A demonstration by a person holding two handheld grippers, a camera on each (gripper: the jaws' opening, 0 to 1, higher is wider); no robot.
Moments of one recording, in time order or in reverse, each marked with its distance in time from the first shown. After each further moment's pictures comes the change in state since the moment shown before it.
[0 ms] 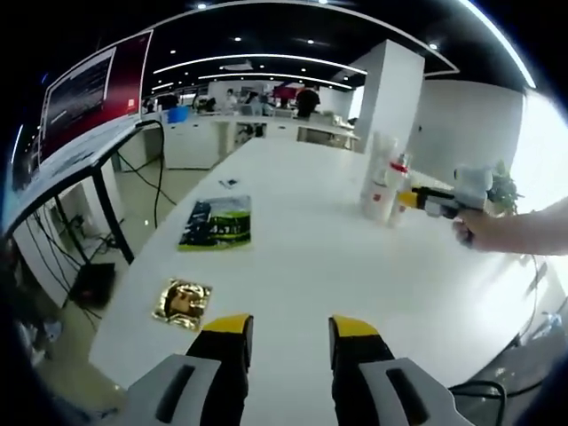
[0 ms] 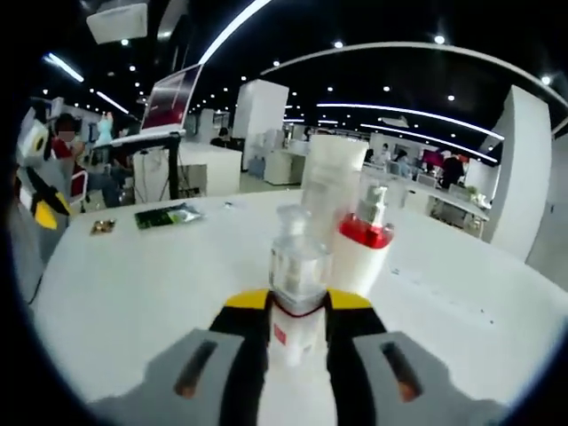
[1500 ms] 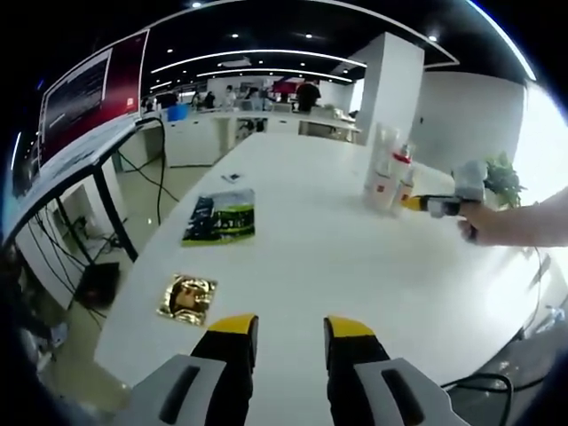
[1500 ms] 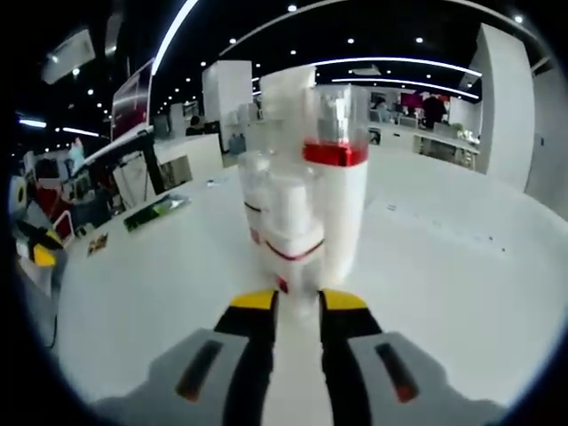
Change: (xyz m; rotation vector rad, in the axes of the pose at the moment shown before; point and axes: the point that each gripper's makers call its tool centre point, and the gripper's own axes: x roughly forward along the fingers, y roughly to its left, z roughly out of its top) left arm 0.001 0.004 -0.006 0.019 0.035 0.017; right arm 0.000 -0.007 -0.045 0.231 0.198 -0.025
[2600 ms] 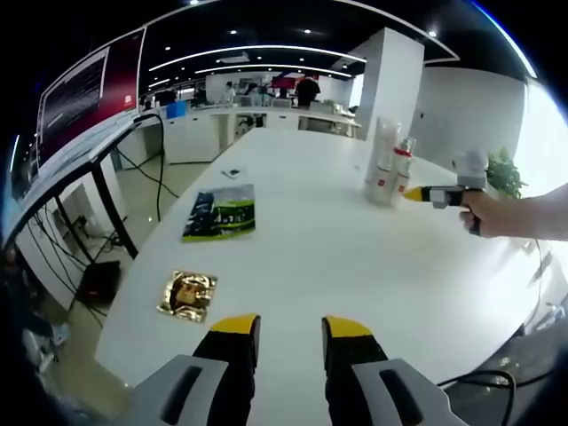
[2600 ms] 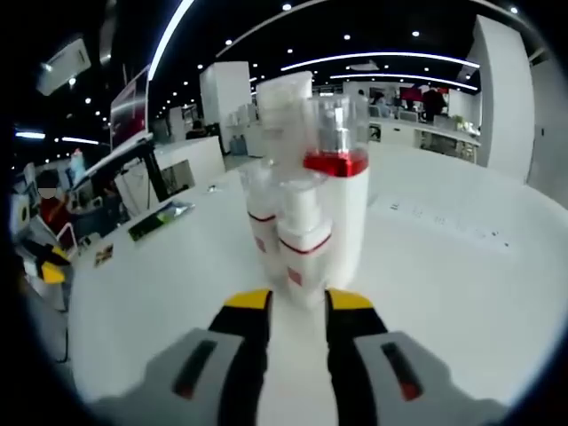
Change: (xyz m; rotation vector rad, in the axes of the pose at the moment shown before) left arm 0.001 0.001 -0.005 0.010 0.021 0.003; right arm -0.012 0.009 -0.004 0.073 0.015 0.021
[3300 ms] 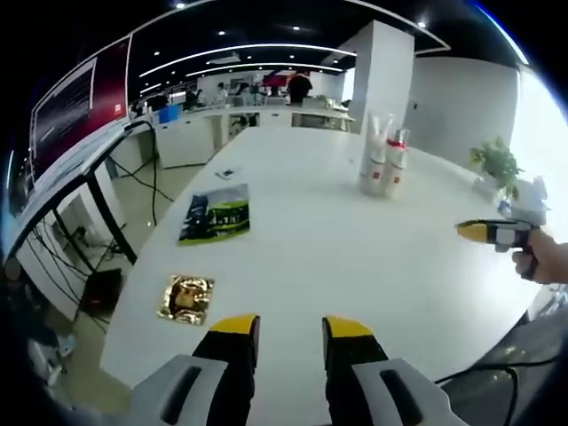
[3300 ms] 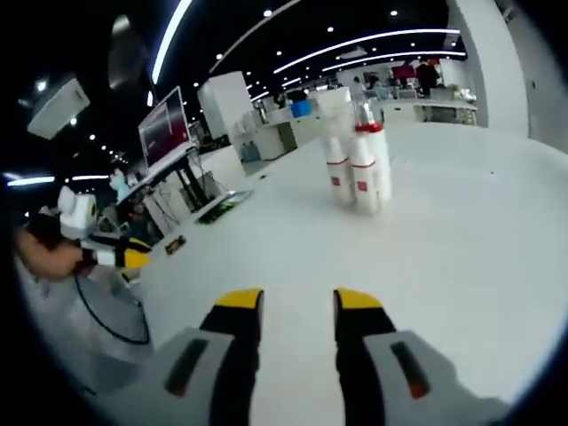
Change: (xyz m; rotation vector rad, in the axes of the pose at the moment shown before) left arm -0.001 -0.006 0.000 0.057 0.022 0.001; right arm -0.127 0.093 -0.059 0.136 -0.002 0.105
